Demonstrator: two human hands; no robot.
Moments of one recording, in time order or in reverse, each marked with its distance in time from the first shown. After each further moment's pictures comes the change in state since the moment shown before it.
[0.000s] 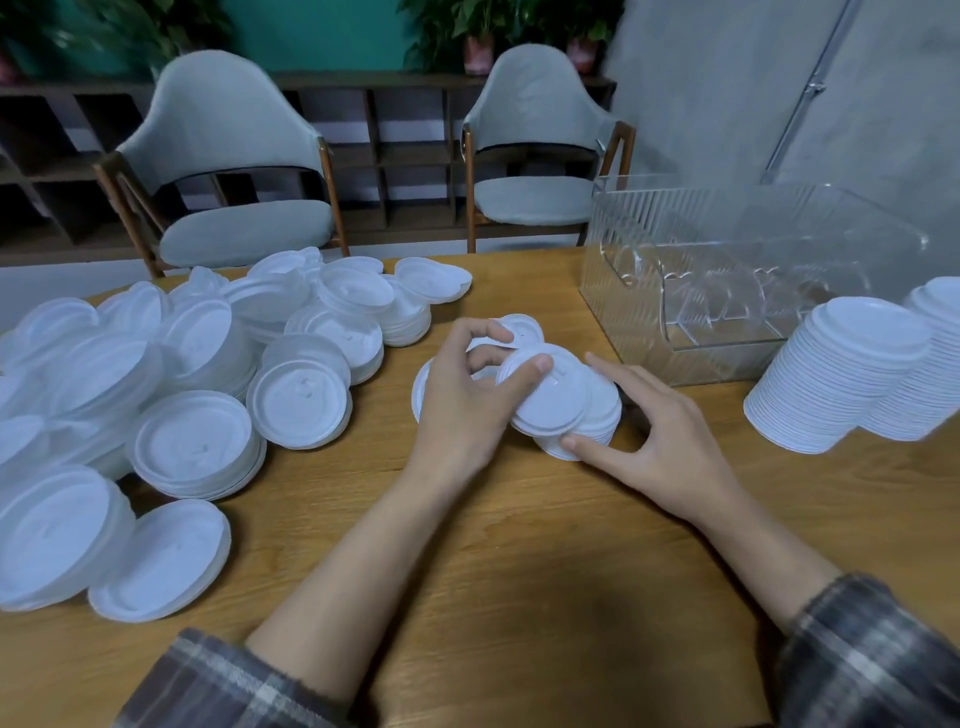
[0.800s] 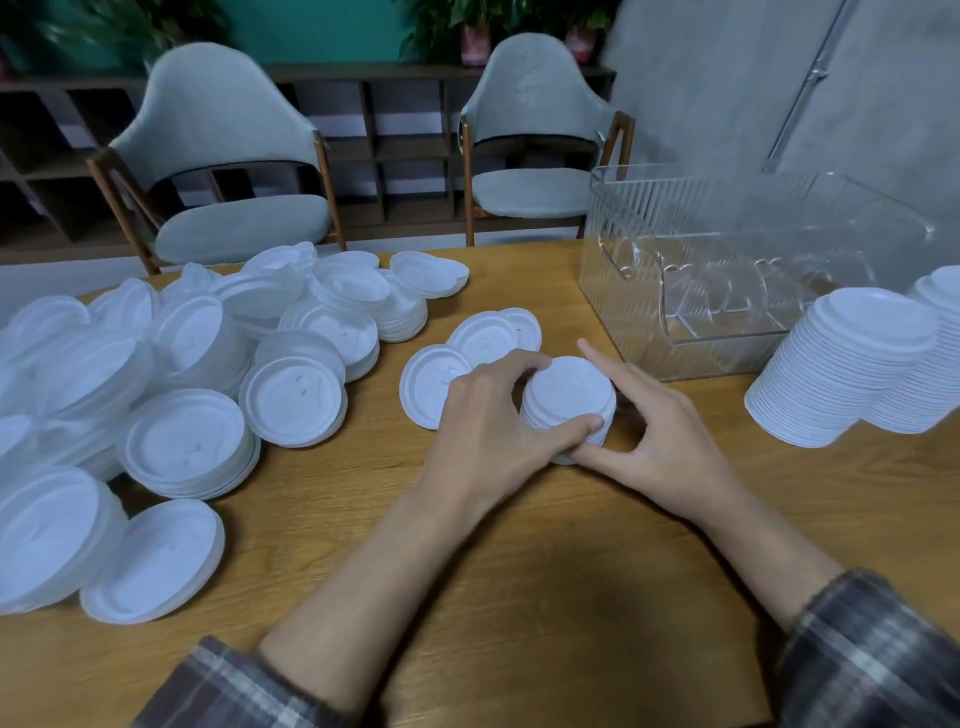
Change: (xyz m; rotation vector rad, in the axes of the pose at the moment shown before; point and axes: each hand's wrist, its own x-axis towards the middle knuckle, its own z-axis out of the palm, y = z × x) left_hand -0.014 -0.005 0.010 0.604 -0.094 0.200; right_hand -0.001 0.000 0.002 0.051 -0.051 -0.045
